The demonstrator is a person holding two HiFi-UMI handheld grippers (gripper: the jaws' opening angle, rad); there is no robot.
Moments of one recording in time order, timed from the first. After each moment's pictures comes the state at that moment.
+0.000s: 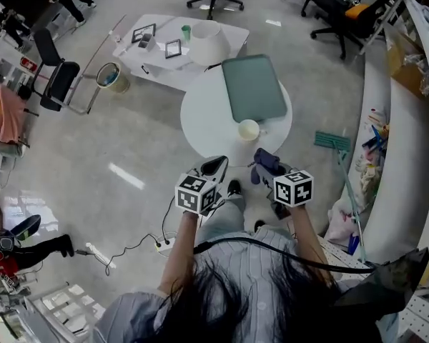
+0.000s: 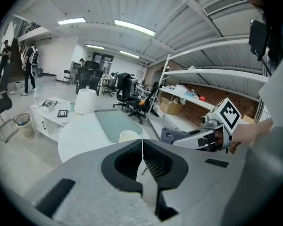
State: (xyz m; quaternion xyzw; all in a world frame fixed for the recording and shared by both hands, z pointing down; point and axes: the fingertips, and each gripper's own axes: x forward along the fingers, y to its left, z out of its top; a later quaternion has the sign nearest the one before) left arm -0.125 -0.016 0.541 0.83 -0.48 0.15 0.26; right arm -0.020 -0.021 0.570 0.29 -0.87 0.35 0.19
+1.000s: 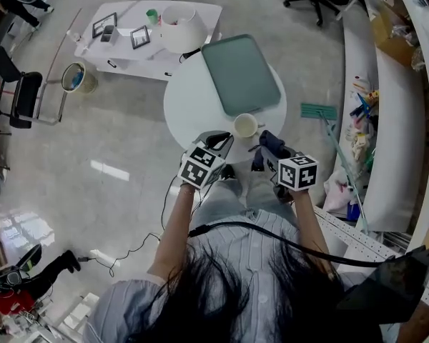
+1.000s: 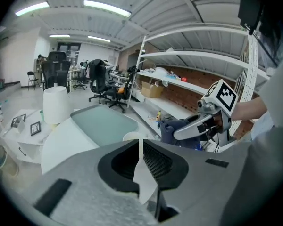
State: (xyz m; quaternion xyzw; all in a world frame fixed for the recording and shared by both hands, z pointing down) left arm -0.111 -0.097 0.576 0.89 -0.31 0.25 0.22; right arm -0.011 -0.075 0.598 0.40 -0.80 0.39 0.21
